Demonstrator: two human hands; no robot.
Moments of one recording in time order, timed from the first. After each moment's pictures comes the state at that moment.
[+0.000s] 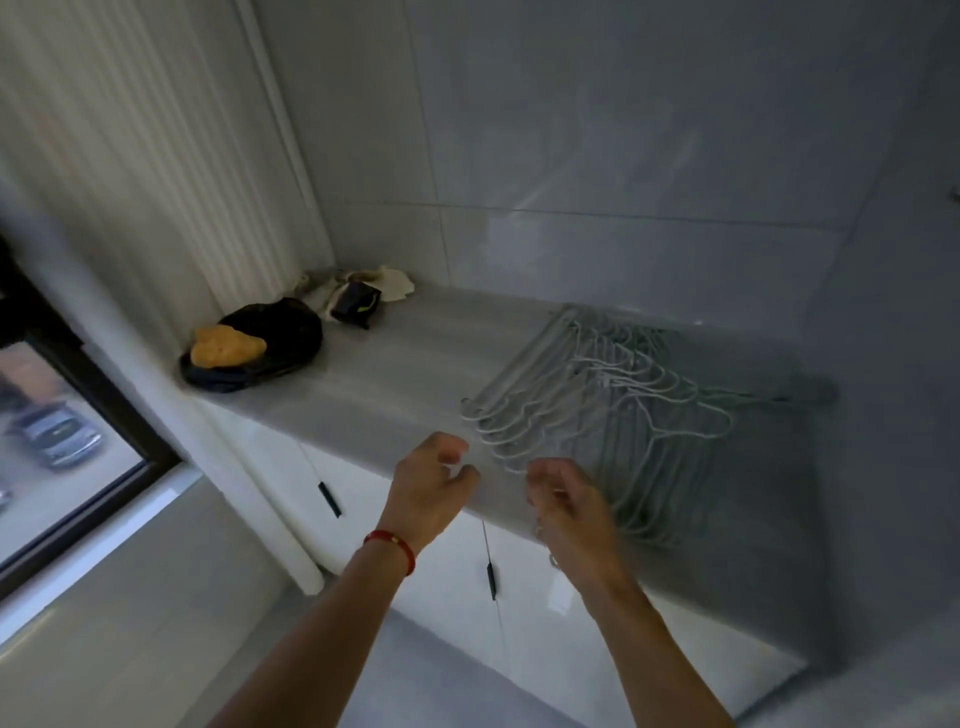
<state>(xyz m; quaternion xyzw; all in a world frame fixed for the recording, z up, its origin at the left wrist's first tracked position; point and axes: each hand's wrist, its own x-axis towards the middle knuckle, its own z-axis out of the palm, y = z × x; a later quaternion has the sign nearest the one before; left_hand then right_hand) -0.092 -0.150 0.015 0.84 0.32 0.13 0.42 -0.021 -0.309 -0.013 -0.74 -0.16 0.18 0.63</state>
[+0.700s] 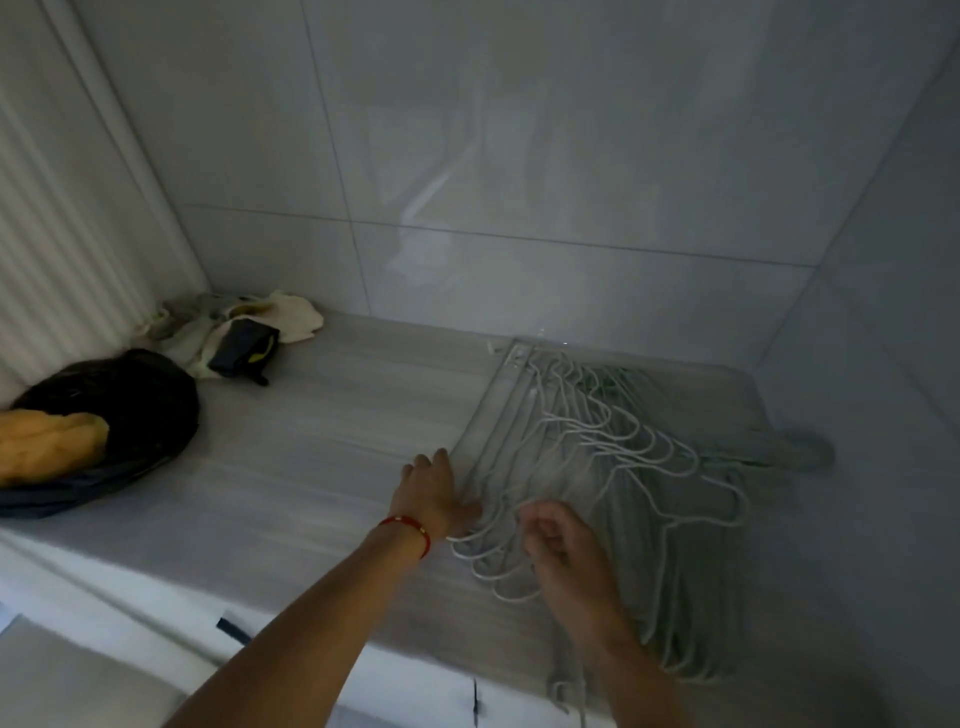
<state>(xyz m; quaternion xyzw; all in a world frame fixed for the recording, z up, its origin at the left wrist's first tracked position) 0.111 -0.025 -0.046 0.94 0.24 -0.10 0.23 0.082 -0.221 -0.031 -0.80 -0.06 0.12 0.58</state>
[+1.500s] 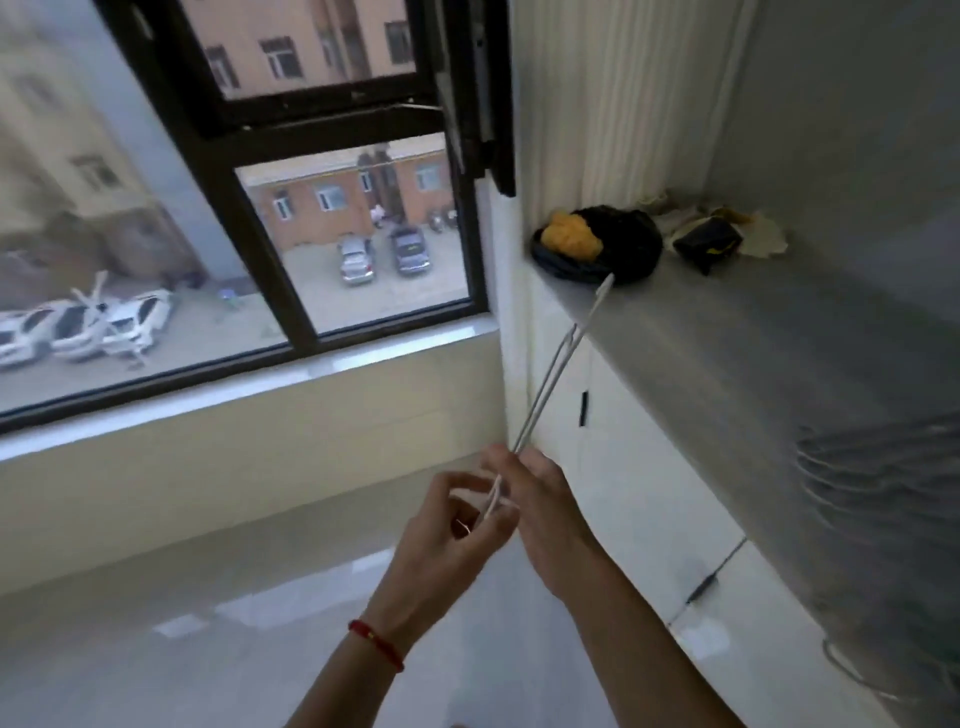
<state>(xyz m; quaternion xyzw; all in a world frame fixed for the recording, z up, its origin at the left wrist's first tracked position) -0.329 -0.197 0.021 0.62 0.54 0.29 0.50 -0.191 -0.171 -0.005 -0.53 -0.35 0.60 0.48</state>
